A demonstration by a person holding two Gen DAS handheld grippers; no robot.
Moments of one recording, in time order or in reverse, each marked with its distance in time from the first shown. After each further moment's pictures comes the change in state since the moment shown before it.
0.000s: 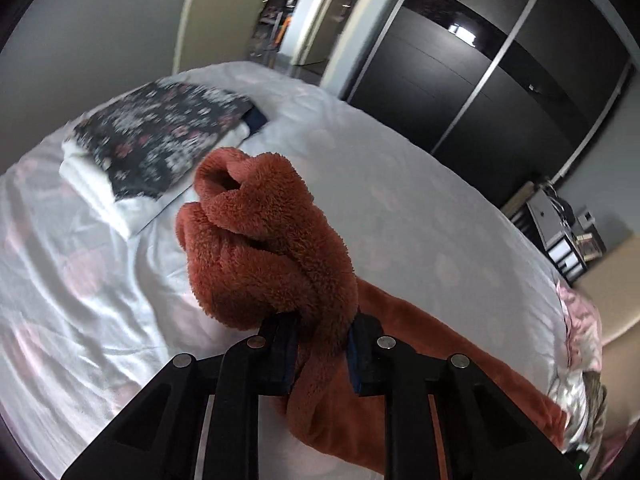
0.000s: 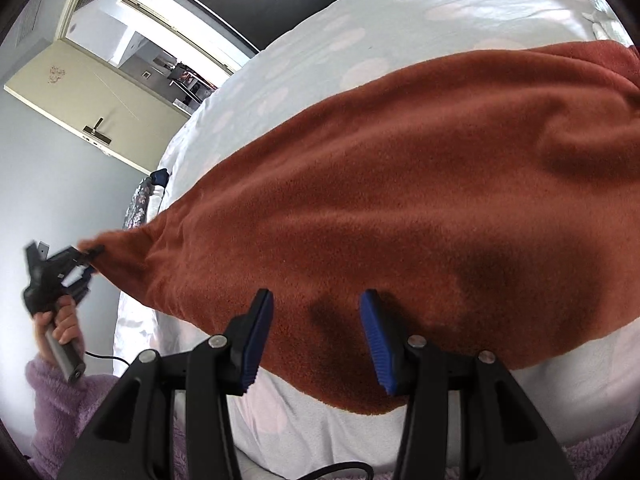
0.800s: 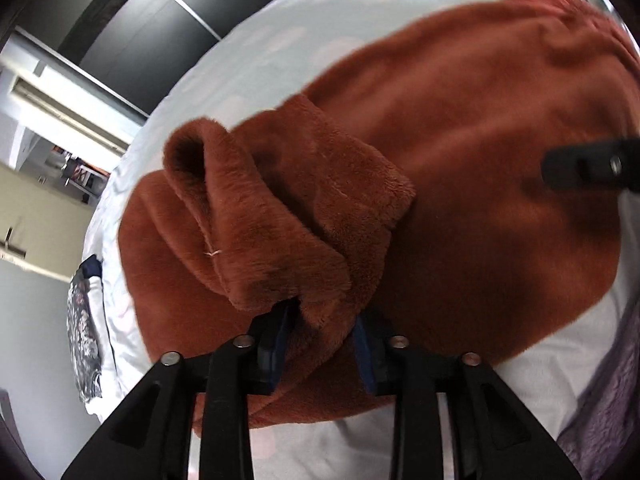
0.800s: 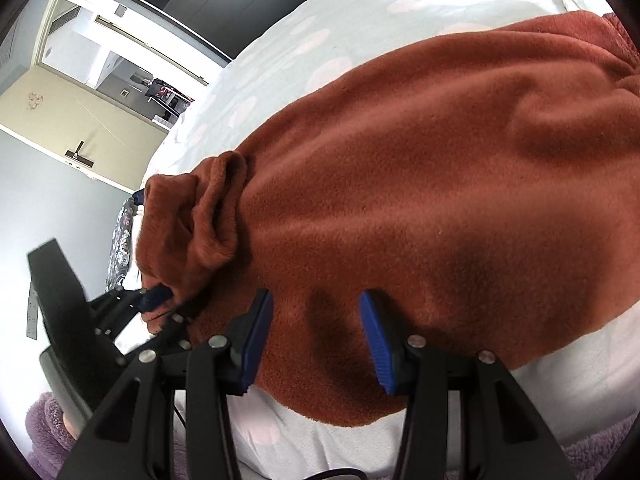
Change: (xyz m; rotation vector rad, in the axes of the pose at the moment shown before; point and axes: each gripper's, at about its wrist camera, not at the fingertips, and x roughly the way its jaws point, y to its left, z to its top) left arm 0.097 -0.207 -0.201 1.185 0.282 0.158; right arm 0.002 -0.023 0.007 0.093 -0.007 -0.032
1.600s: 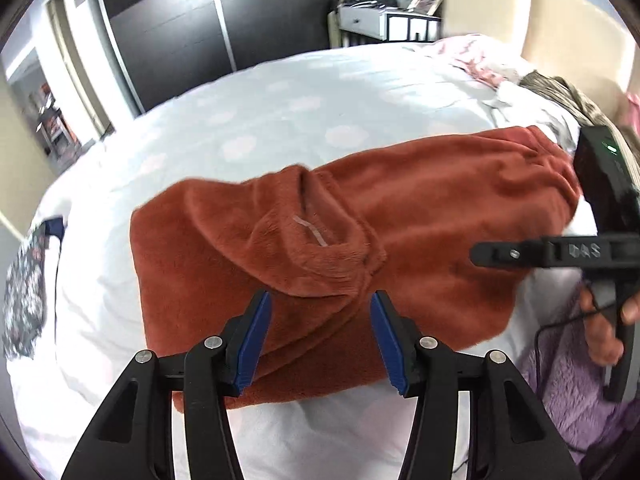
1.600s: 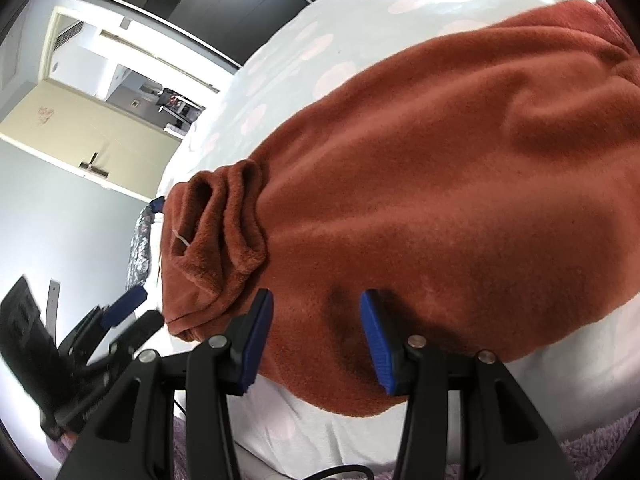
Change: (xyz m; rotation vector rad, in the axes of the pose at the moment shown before) left arm -0.061 0.075 -0.028 -0.290 -0.217 -0.287; right arm -0.010 0.007 -0.001 0.010 -0.011 0.075
